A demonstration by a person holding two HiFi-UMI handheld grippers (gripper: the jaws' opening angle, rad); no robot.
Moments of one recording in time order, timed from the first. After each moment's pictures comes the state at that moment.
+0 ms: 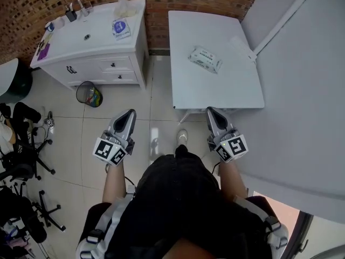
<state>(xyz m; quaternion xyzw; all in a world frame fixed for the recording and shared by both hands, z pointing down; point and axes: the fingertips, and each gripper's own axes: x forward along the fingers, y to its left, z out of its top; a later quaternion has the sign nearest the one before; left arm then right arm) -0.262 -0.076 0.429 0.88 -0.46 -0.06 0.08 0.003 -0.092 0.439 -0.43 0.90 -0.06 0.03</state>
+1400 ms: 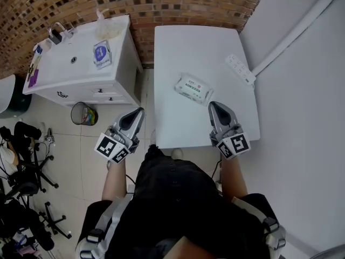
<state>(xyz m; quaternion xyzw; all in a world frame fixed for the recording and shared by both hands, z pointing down) -0.142 -0.282 0.407 0.92 -0.38 -0.06 0.07 0.090 -0.304 0.427 -0.44 0.90 -0.04 0.05</state>
